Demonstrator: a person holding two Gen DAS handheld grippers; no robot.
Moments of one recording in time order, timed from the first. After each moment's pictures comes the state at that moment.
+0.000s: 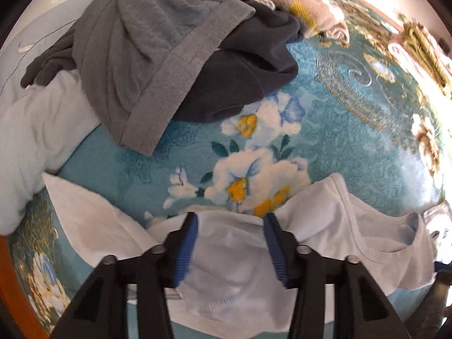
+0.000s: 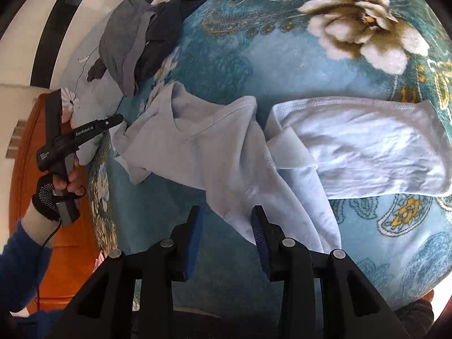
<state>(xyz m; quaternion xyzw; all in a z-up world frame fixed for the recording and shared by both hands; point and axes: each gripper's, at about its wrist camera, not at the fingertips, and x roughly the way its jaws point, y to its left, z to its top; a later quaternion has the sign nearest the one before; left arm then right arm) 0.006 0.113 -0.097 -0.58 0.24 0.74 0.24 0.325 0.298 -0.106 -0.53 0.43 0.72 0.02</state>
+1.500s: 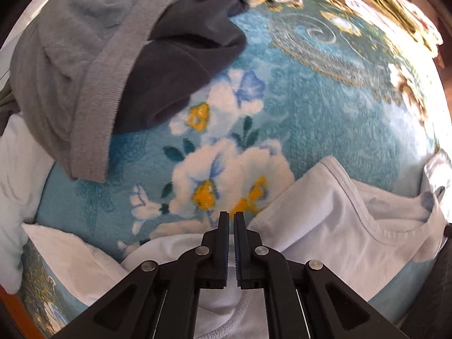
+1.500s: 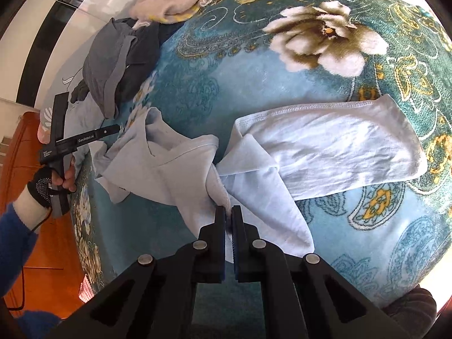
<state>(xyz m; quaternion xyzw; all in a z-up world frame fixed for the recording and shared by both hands) 0.025 0.128 -0.123 -0.58 0.31 0.67 0.35 0.339 0.297 -0.106 -0.52 0.40 0.75 0.09</state>
